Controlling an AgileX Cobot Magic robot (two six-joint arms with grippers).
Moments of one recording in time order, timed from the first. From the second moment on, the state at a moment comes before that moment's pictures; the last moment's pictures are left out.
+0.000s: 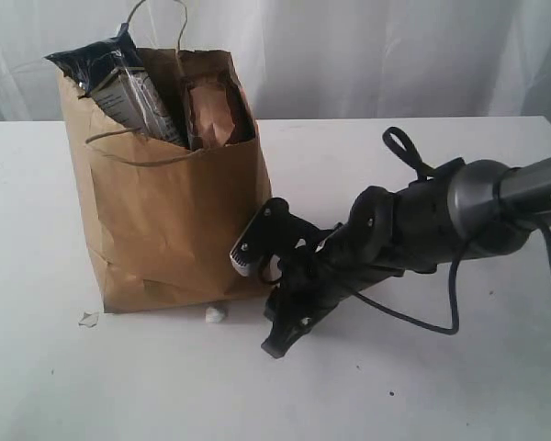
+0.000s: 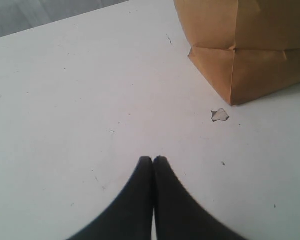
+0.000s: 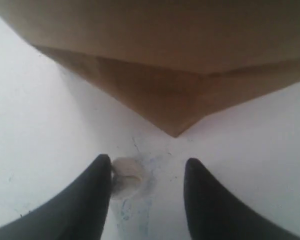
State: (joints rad) left arm 0.00 0.01 0.02 -0.31 0.43 0.53; right arm 0.63 1.89 -0.97 0.58 0.22 -1.01
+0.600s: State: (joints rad) left arm 0.00 0.01 0.02 -0.31 0.43 0.53; right arm 0.63 1.87 -0.97 0.59 0.28 -0.97
